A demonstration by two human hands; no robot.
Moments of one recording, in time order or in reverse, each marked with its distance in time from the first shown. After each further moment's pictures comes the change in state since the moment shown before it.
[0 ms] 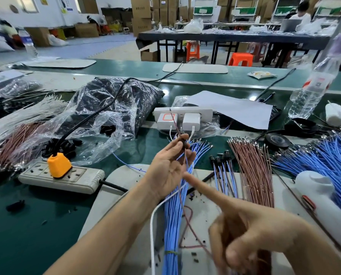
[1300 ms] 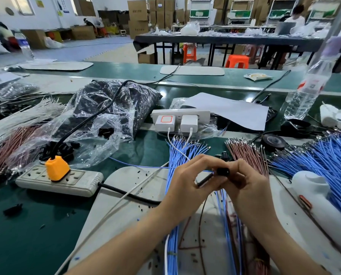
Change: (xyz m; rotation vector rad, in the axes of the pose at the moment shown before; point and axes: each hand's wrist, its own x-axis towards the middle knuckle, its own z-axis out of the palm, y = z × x) left_hand -0.033 -0.033 0.013 1.173 -0.371 0.796; right_hand 0.020 0.025 -0.017 -0.723 1.302 -0.535
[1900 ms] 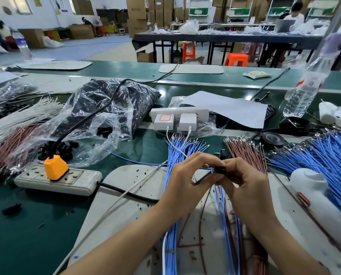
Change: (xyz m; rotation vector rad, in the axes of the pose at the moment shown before) left_hand -0.001 -0.007 0.000 0.034 0.022 -0.004; right_hand -0.001 -0.002 -0.001 -0.172 0.023 -0.121
